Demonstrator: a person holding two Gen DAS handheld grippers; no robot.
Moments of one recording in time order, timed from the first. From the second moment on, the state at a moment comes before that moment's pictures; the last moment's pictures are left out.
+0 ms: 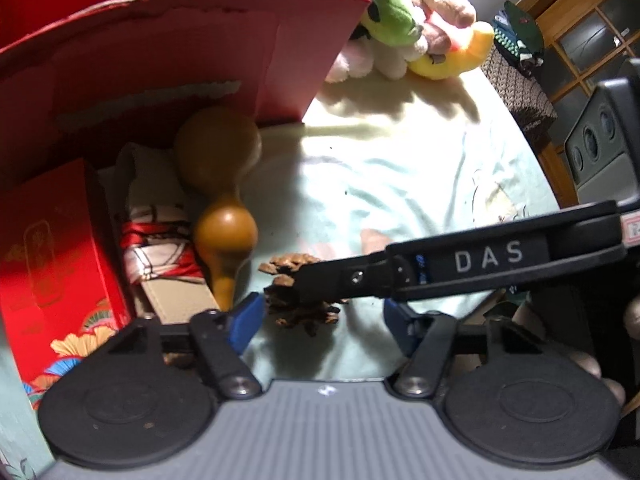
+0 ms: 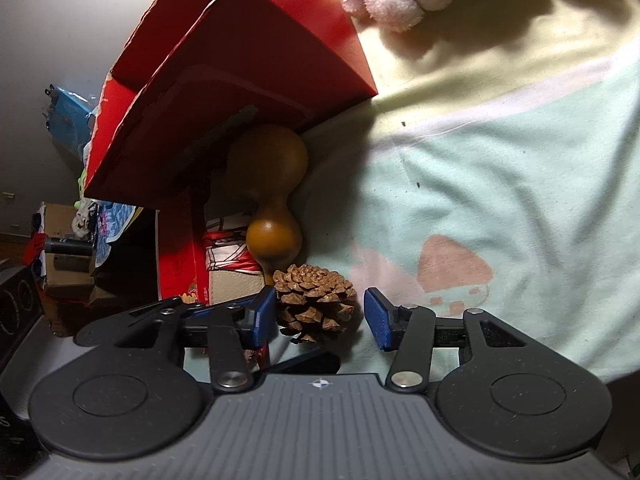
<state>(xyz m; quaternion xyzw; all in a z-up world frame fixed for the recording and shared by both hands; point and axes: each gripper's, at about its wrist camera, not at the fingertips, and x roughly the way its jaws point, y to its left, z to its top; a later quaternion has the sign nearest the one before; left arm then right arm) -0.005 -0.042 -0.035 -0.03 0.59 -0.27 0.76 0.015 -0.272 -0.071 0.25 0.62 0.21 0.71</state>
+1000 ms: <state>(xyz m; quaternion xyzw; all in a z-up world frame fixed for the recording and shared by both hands) 0.016 -0.030 0.082 0.01 0.45 -0.33 0.83 0.053 -0.260 0.050 0.18 0.51 0.27 0.80</state>
